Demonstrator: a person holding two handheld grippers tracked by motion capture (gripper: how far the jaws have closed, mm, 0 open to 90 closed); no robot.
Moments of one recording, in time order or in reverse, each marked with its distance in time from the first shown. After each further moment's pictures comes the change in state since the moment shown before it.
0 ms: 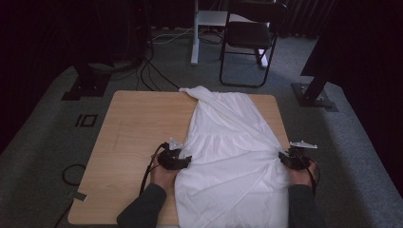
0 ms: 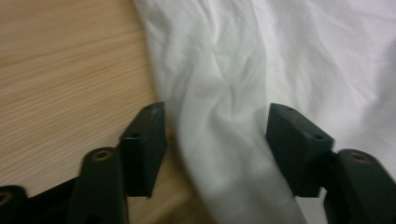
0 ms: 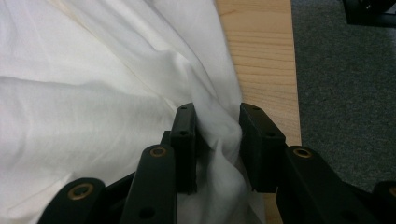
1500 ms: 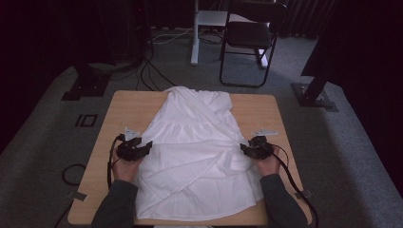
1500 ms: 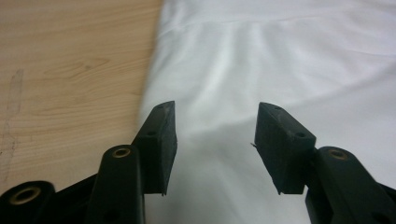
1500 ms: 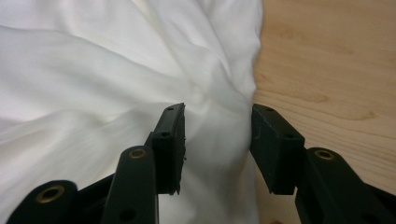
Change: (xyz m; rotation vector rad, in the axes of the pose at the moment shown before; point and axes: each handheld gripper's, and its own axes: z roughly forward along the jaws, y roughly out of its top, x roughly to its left) left arm 0.082 -0.015 -0.104 -0.109 0.212 -0.115; right arm 0.121 0.049 0.002 -0.050 0.247 -0.208
